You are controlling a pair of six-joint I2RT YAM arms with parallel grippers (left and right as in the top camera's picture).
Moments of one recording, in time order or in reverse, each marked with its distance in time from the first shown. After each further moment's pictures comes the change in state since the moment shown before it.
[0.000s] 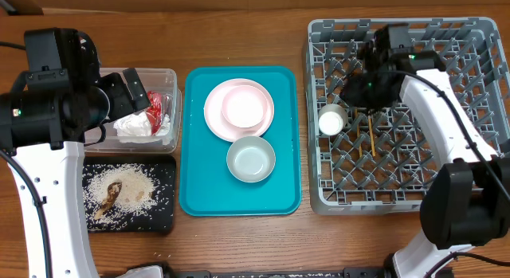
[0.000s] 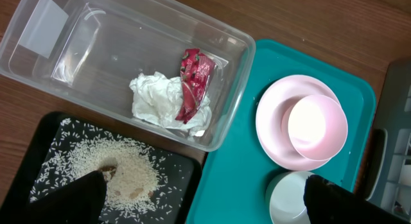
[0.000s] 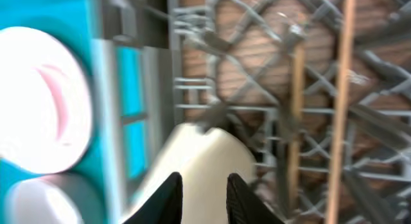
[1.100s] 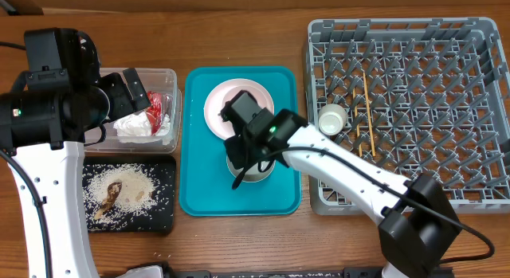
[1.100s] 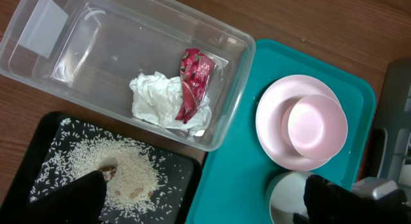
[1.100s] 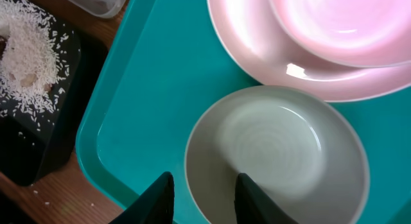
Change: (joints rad) left arm 0.000 0.000 0.000 0.000 0.000 0.000; right arm 0.745 0.000 -0.085 0.205 0.114 0.214
